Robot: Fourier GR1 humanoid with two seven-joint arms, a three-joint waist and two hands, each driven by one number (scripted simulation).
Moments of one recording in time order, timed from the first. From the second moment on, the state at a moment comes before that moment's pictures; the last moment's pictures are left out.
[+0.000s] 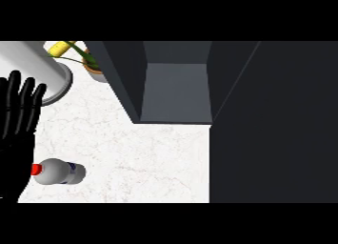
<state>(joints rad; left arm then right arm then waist) -0.02 0.09 0.00 -2.10 0.04 0.00 0.03 0.00 -0.14 0.01 -2.10 0.00 0.01 0.03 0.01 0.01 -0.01</state>
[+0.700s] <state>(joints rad) 0.23 0.45 -0.22 -2.15 0.67 -0.71 0.06 0.13 -0.09 0.08 -2.17 -0.15 0.06 0.11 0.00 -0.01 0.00</state>
